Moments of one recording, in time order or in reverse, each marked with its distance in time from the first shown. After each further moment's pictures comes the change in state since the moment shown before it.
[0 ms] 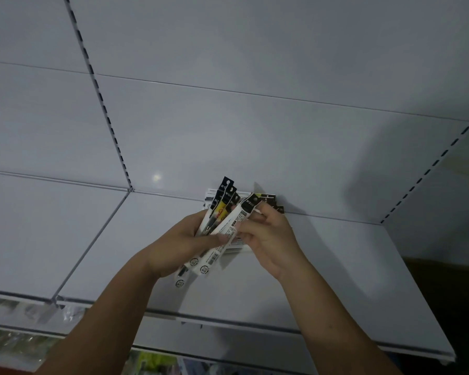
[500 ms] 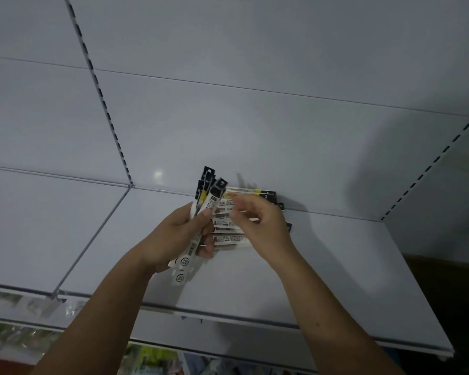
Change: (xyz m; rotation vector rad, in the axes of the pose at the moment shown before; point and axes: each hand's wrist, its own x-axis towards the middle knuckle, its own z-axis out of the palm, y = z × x) left_hand -0.005 -0.003 -0.005 -0.099 0.119 0.001; right_hand 0.007 0.003 -0.002 -0.671 0.081 -0.246
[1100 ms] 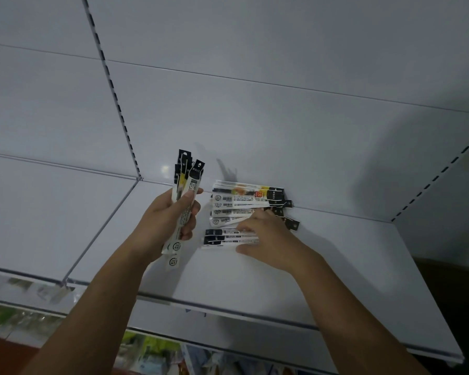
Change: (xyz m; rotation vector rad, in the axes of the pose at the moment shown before) left_hand -0.001 -0.007 -0.023 -0.193 0.273 0.020; right_hand 0.008 0.038 -0.017 -0.785 -0.429 -0.085
